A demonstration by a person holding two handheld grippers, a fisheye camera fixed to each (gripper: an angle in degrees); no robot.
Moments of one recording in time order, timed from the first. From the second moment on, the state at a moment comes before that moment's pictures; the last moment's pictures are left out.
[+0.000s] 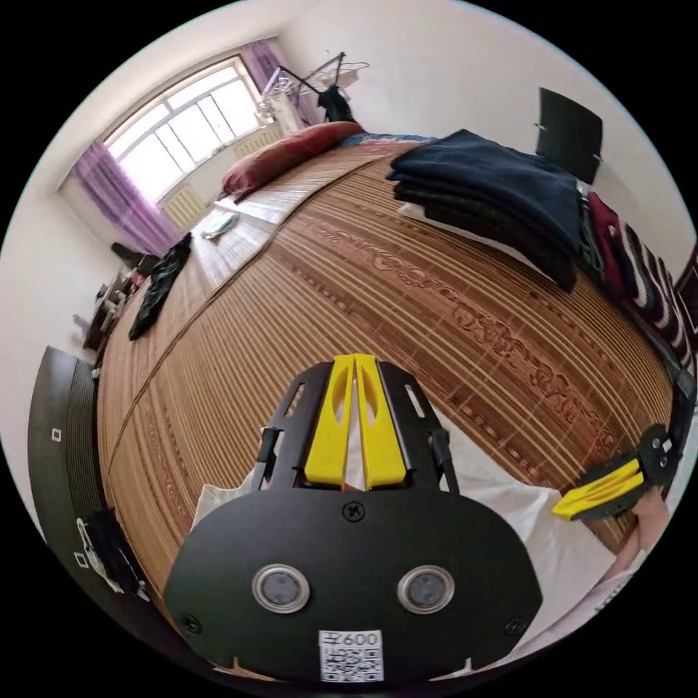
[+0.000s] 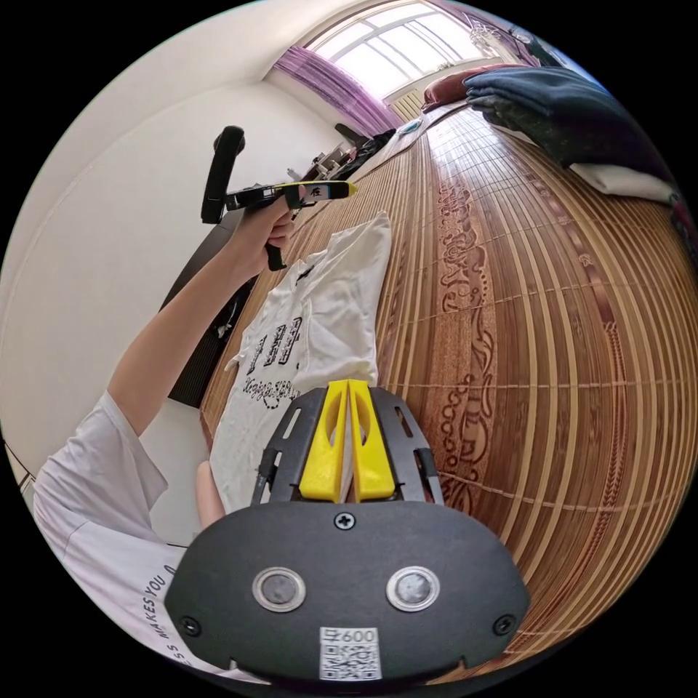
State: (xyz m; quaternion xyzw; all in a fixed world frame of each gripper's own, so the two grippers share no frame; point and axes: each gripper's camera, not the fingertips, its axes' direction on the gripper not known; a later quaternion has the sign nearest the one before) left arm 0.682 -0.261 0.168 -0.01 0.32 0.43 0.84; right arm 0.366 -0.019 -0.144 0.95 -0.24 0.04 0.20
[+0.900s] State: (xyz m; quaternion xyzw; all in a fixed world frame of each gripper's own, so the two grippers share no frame) left arm 0.634 -0.258 0.268 -0.10 0.43 0.34 0.83; right arm 0.372 -0.009 -0.130 0.94 -0.26 0.06 0.20
